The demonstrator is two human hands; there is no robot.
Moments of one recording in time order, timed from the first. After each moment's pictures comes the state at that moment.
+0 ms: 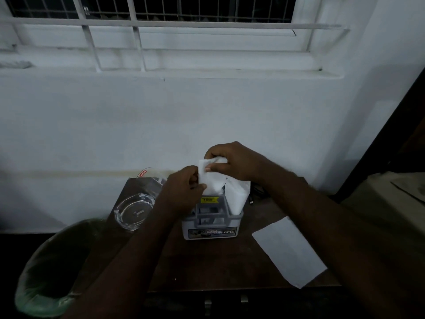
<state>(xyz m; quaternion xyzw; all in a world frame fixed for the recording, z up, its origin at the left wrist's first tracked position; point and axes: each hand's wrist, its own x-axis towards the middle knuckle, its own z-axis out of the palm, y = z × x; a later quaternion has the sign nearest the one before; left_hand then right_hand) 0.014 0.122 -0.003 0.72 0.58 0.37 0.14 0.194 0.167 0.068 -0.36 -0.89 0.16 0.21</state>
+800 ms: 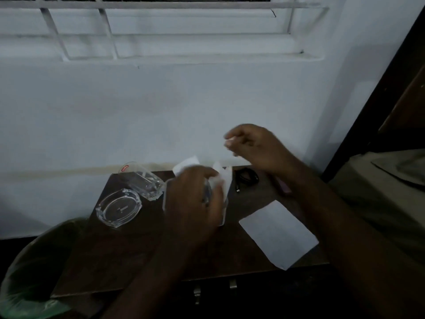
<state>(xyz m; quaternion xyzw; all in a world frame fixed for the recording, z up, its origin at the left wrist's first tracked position) 0.079 0.043 0.010 0.72 0.45 0.53 -0.02 0.257 0.125 0.071 -0.51 -0.72 0.27 0.39</state>
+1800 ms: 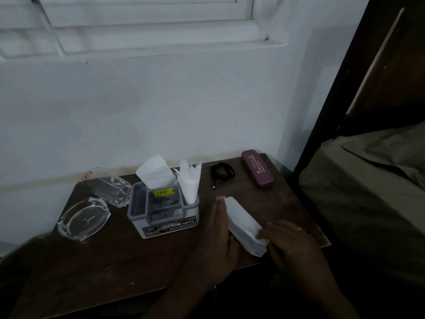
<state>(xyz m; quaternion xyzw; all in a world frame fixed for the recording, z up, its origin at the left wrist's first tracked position) 0.152 0.023 -0.086 0.80 0.44 0.32 0.25 0.337 -0.024 -0.056 -0.52 -0.78 -0.11 0.33</state>
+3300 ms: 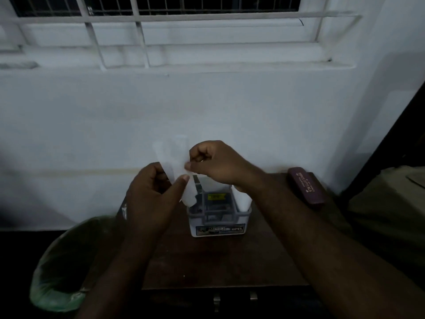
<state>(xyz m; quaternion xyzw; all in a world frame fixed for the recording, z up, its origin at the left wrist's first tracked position) -0.008 0.042 0.034 0.56 0.58 0.58 0.13 0.139 0.120 0.079 -0.41 -0.75 0.40 0.32</state>
